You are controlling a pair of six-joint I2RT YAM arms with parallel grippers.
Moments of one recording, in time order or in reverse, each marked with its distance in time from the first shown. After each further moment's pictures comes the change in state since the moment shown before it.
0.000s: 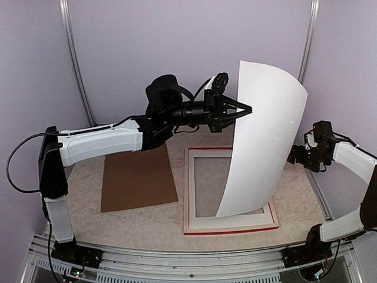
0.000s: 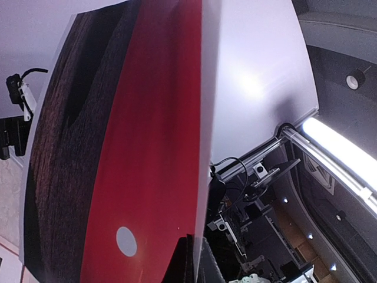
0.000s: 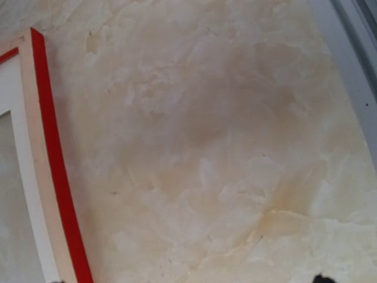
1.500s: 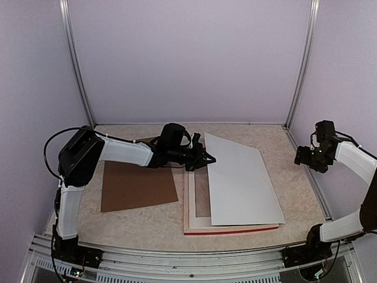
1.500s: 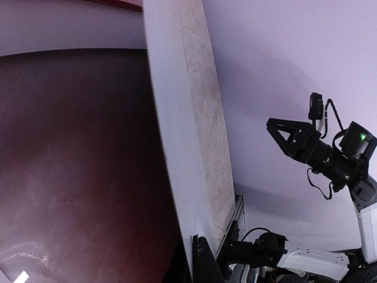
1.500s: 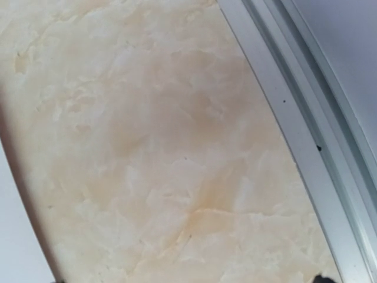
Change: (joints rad) left arm 0.188 0.245 -0.256 -0.217 -0.215 0.159; right arm -0.026 -0.019 0.012 -0.049 0.148 -0.002
